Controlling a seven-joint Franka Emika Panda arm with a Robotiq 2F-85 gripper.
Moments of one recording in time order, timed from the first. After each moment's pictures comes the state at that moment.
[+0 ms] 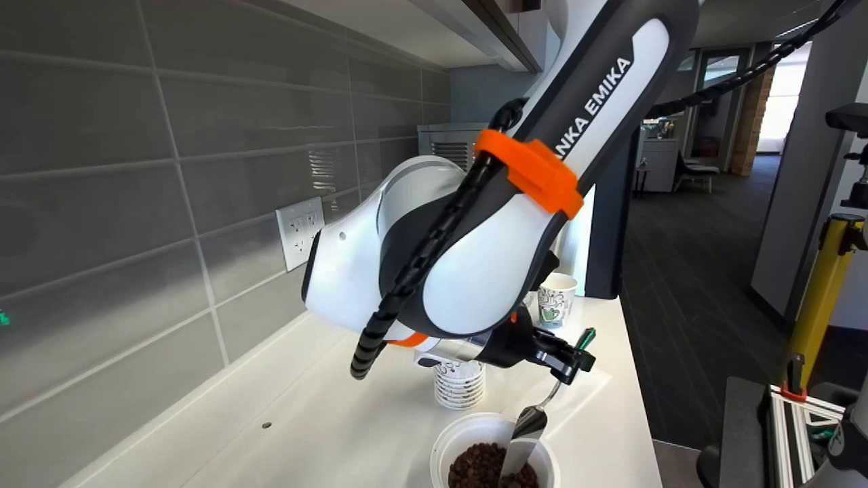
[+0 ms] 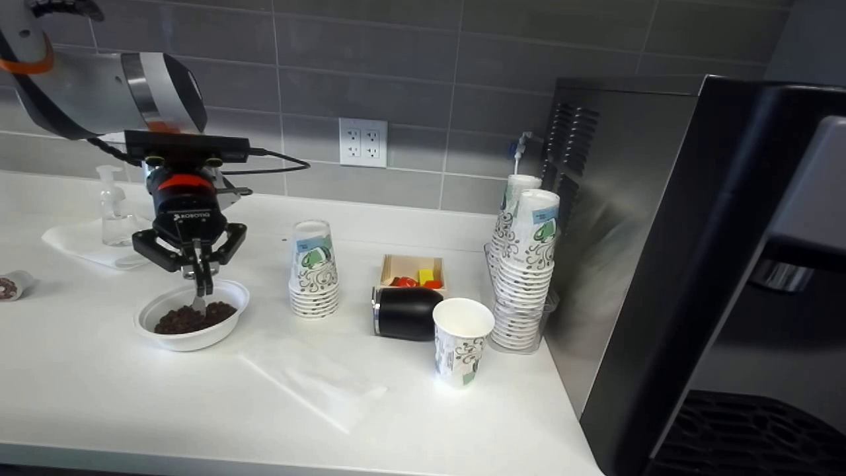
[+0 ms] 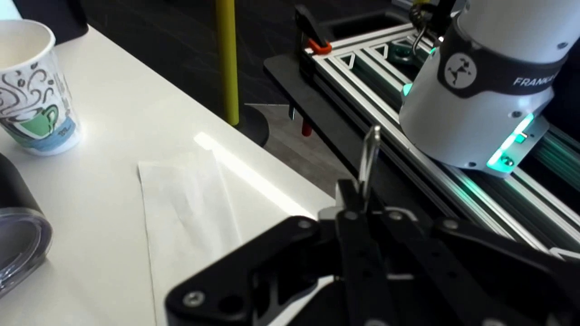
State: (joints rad) arm 0.30 0.28 0.32 -2.15 -0.39 1.40 -0.28
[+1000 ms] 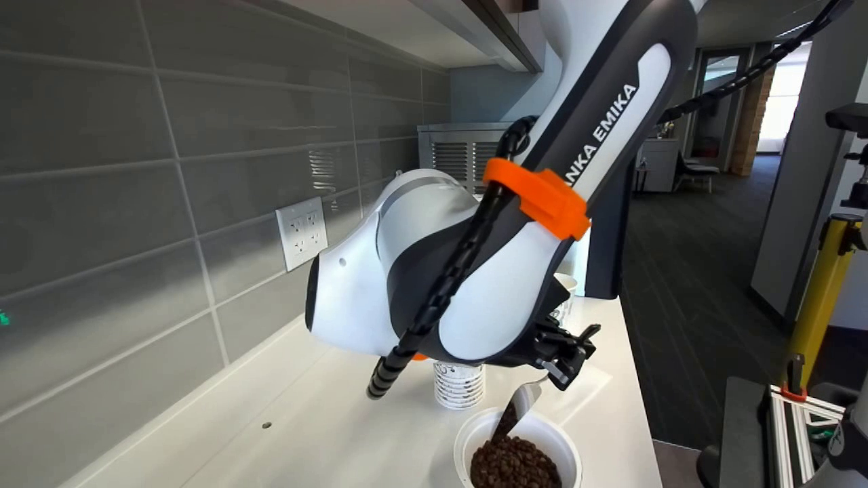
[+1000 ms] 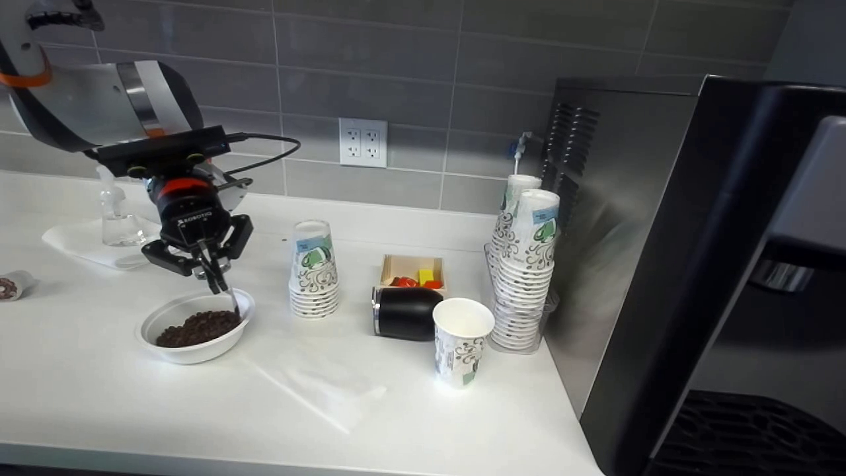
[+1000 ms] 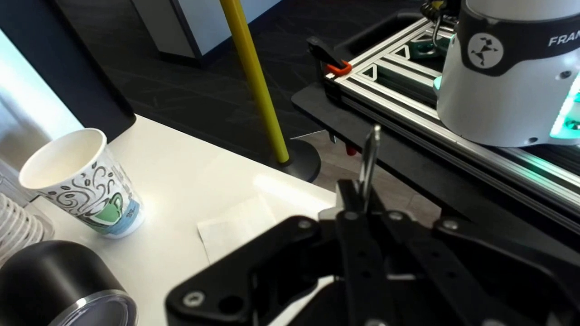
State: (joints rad) arm 0.32 0.31 0.31 -2.15 -0.47 1.36 0.03
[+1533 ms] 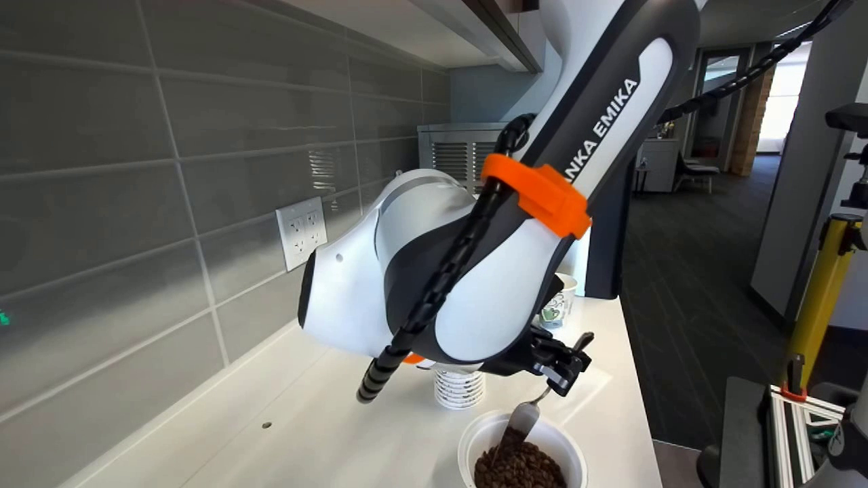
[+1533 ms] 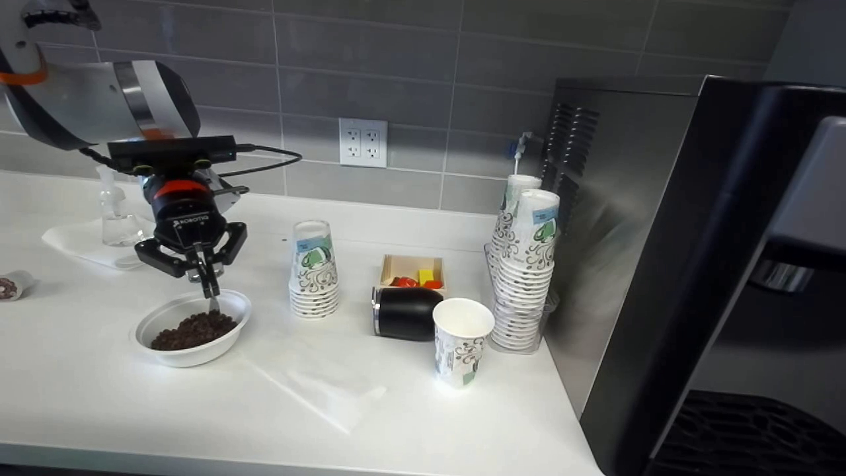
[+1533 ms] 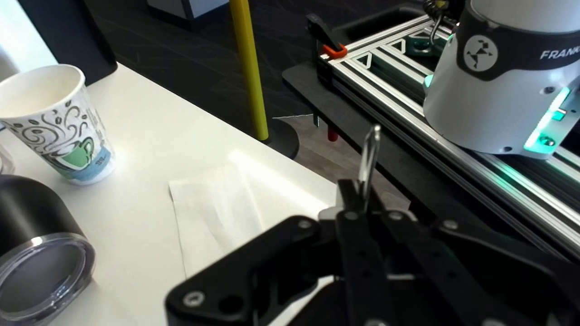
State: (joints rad) arm 0.32 0.31 0.32 -2.15 -0.44 1.40 -0.13
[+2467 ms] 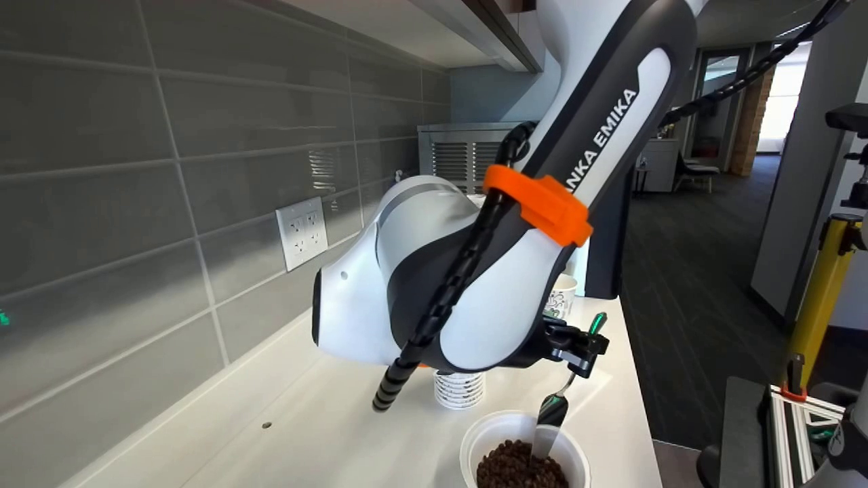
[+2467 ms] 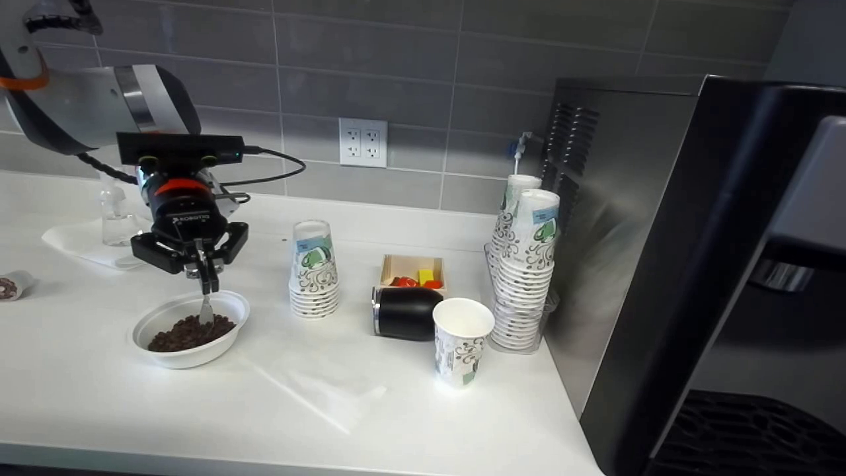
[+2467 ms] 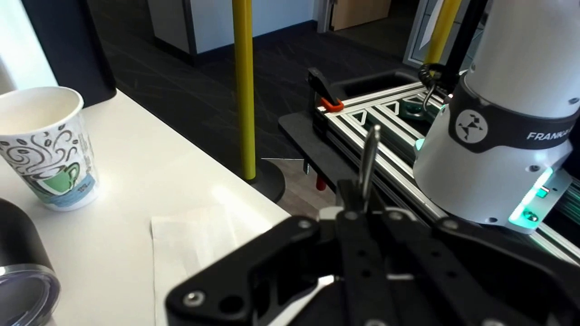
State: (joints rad) arm 0.32 0.32 0.32 -2.15 -0.46 1.29 -0.24
